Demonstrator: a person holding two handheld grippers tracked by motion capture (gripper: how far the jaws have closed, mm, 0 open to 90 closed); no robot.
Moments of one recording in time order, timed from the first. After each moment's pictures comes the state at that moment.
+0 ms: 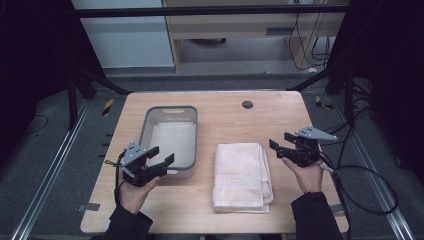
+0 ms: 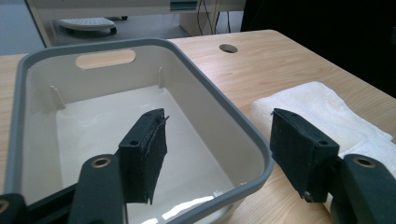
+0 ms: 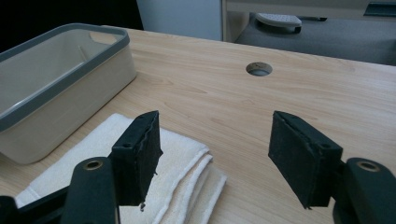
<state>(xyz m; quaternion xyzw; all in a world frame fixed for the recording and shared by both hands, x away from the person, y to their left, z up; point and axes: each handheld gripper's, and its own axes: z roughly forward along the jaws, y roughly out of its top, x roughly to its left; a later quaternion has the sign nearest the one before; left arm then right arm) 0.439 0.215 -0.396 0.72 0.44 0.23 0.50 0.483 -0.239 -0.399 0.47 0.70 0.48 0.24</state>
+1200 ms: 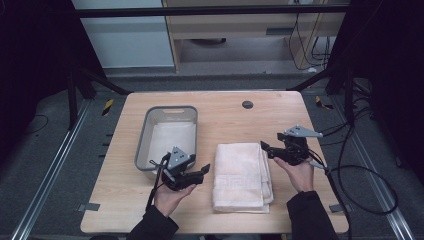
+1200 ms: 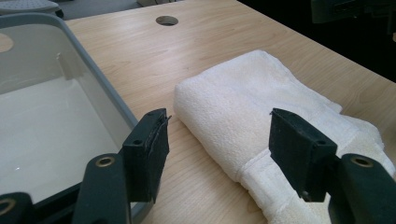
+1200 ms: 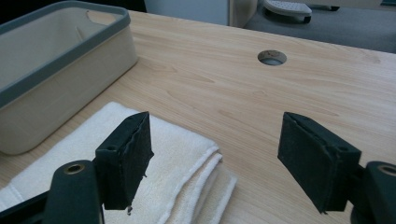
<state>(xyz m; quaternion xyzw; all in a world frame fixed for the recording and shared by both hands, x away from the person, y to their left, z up) 0.441 0.127 -0.418 0.77 0.38 0.18 0.47 0.500 -0.222 -0.416 0.46 0.73 0.46 0.23</state>
